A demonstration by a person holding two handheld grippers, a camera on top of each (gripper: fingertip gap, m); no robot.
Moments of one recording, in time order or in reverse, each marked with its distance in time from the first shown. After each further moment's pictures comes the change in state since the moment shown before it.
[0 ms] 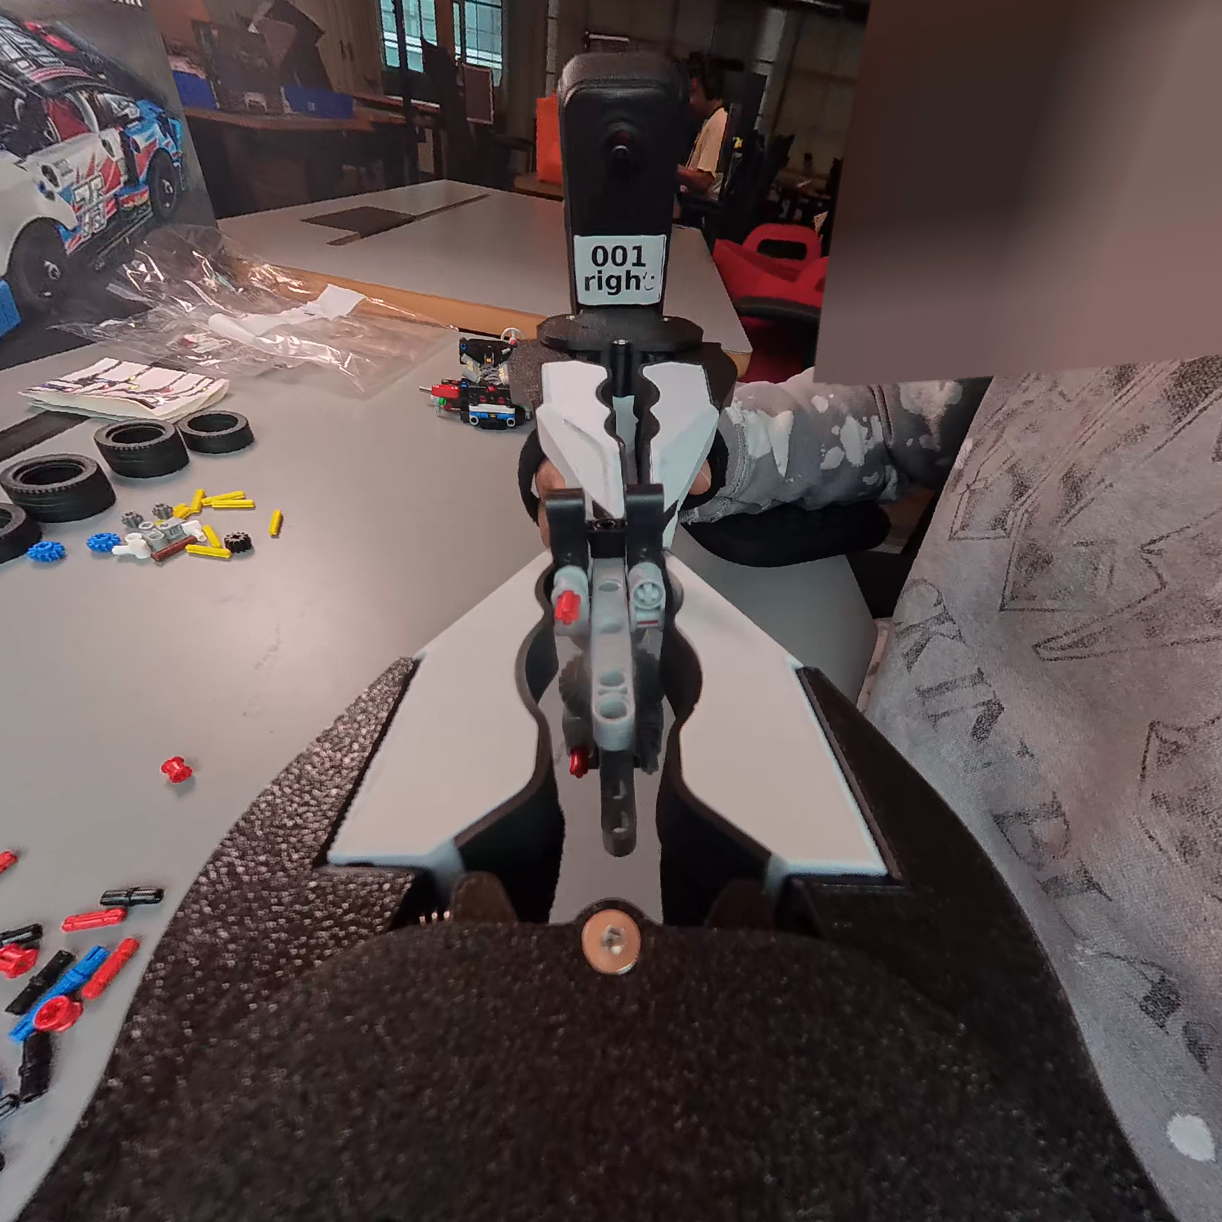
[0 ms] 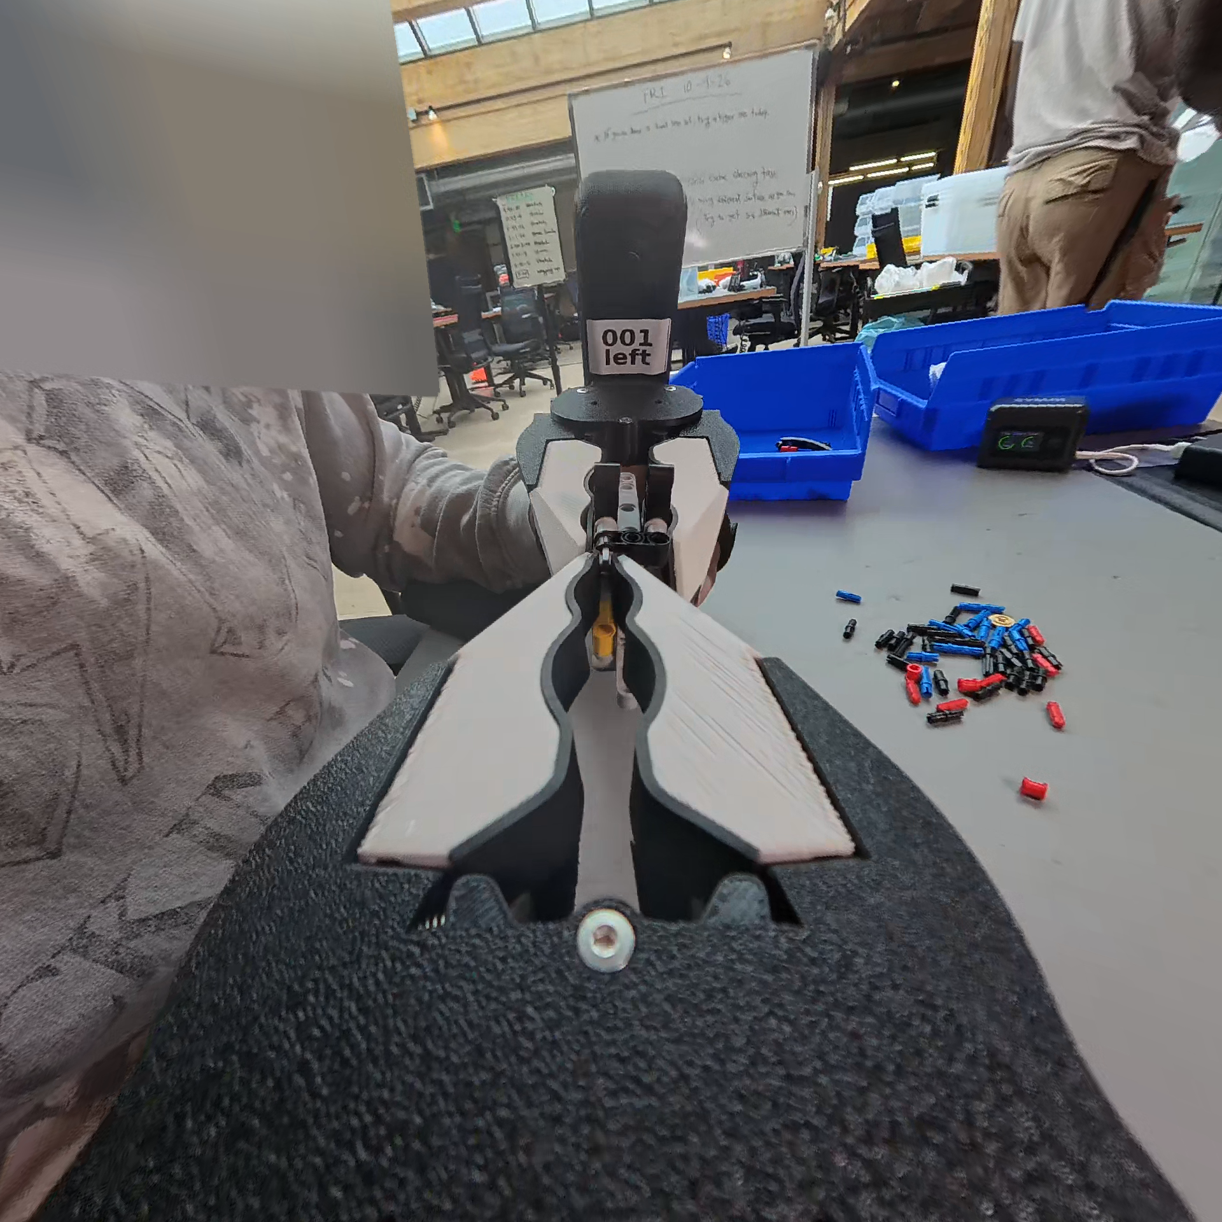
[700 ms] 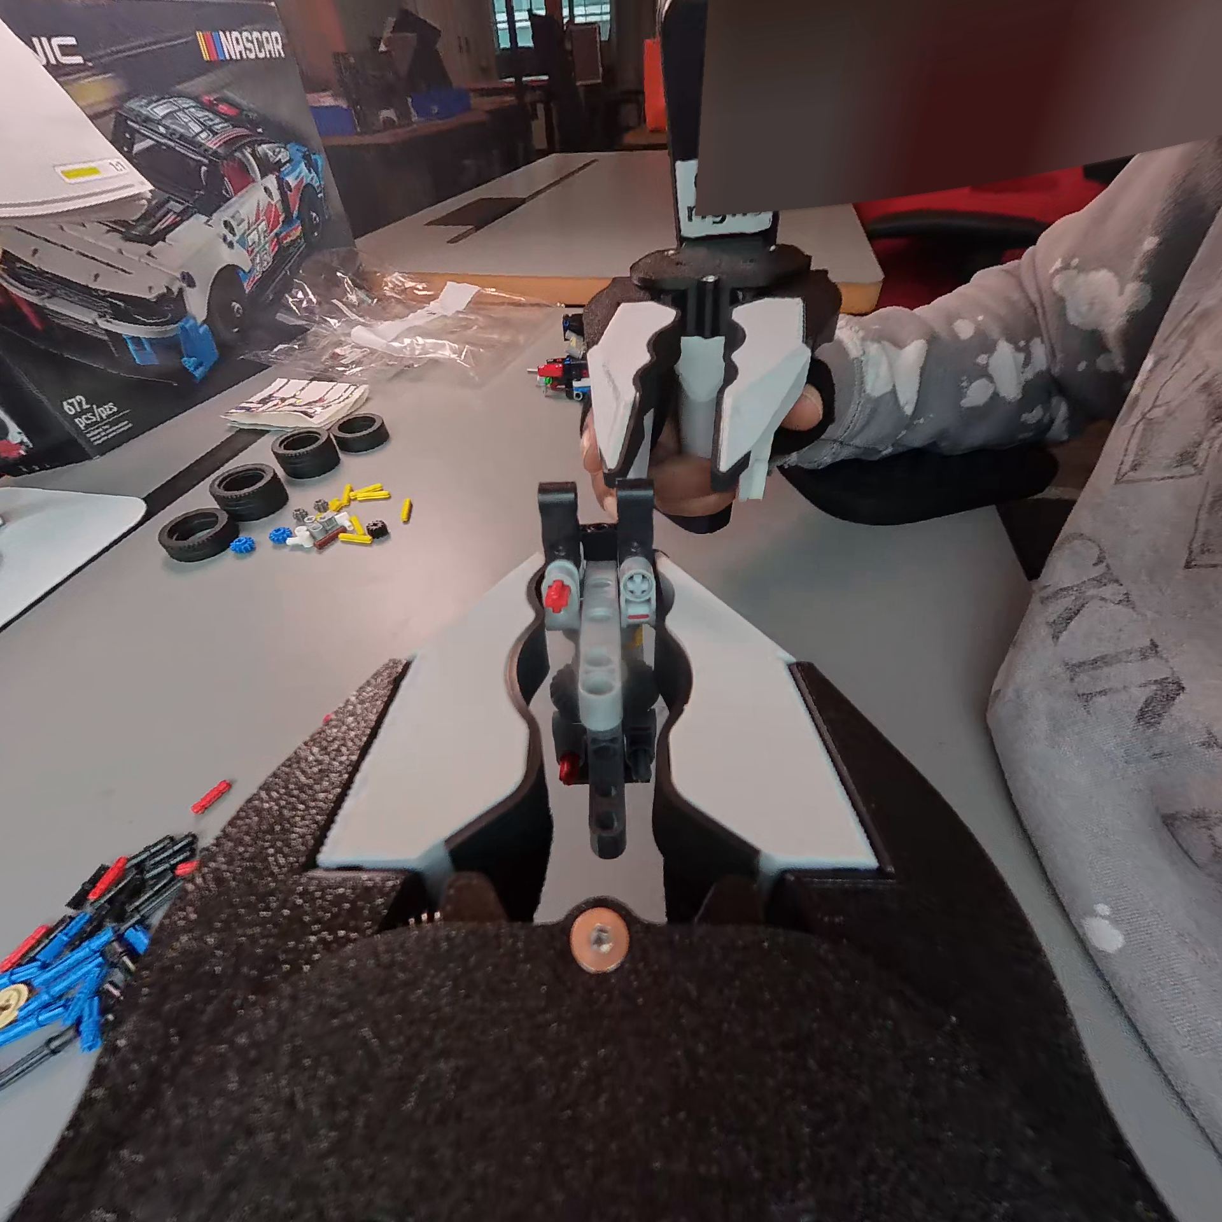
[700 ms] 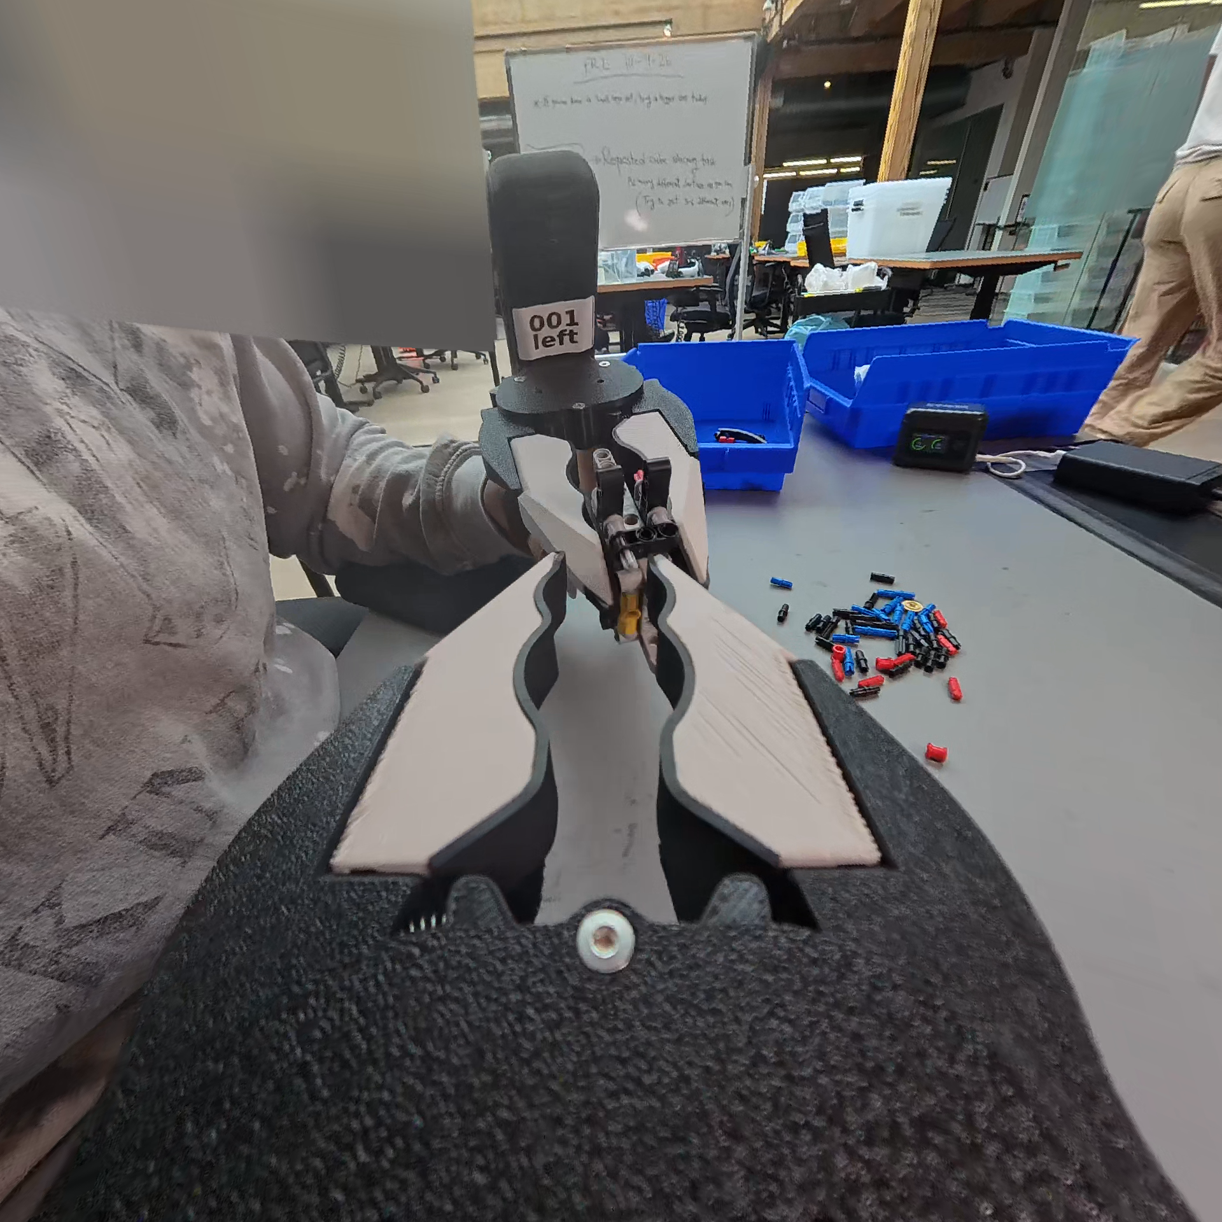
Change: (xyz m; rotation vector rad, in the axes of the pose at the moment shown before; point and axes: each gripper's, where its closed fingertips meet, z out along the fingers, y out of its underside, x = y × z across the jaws) left arm -0.022 0.005 -0.007 -0.056 -0.186 0.150; right arm 0.010 0.000 -0.009 -0.033 0.103 -0.075
